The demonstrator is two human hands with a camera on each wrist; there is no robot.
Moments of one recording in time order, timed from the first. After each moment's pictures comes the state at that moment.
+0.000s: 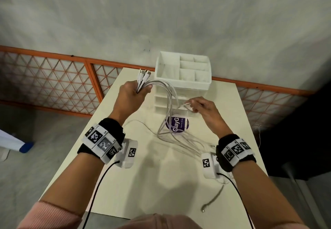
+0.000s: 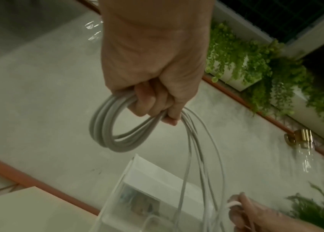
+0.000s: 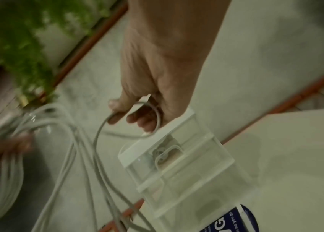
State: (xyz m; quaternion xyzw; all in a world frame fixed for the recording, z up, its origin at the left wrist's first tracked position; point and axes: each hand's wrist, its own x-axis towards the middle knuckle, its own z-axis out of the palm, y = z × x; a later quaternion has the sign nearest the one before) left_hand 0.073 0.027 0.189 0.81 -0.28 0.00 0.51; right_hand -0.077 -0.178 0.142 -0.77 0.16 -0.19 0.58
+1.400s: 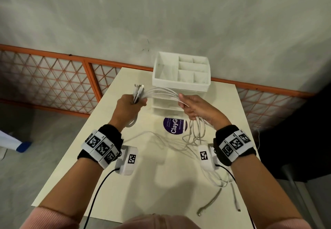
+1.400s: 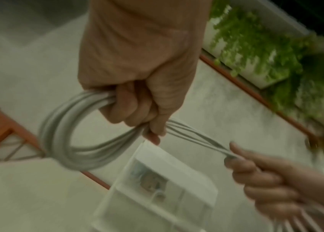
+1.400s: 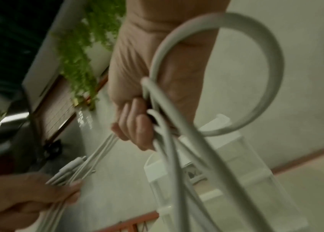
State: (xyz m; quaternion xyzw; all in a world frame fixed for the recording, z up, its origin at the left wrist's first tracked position) left_hand 0.076 0.025 0.159 0.83 -0.20 -0.12 0.50; right_hand -0.054 -0.172 0.183 -0.79 0.14 0.02 0.60
